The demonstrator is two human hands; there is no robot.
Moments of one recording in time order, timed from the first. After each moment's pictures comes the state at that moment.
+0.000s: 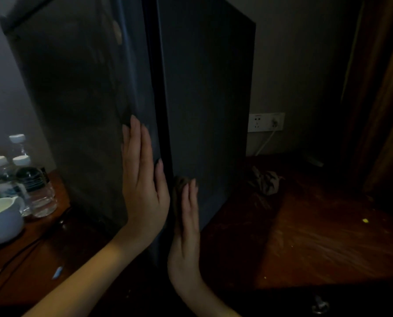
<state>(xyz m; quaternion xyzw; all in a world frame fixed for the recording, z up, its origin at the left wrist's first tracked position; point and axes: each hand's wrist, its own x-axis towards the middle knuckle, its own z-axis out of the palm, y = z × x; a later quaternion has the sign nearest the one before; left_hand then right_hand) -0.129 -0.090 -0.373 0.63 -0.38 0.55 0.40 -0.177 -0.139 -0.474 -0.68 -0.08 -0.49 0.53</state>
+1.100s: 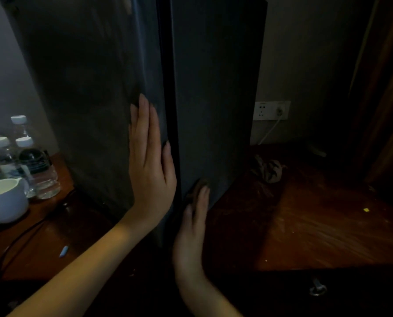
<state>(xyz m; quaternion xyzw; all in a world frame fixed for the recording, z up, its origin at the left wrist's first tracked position) -0.126 -0.089 -0.375 0.62 -0.39 0.55 0.41 -0.181 -0.125 -0.480 -0.59 0.13 -0.43 0.67</state>
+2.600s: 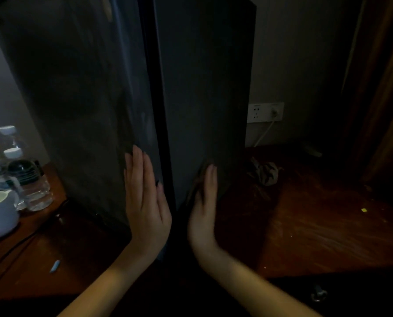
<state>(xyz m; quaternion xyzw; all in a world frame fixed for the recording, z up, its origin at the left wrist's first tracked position) -0.122 -0.090 -0.429 0.65 -0.37 0.55 0.37 -0.147 -0.177 -0.476 -0.65 0.06 -0.50 0.57</state>
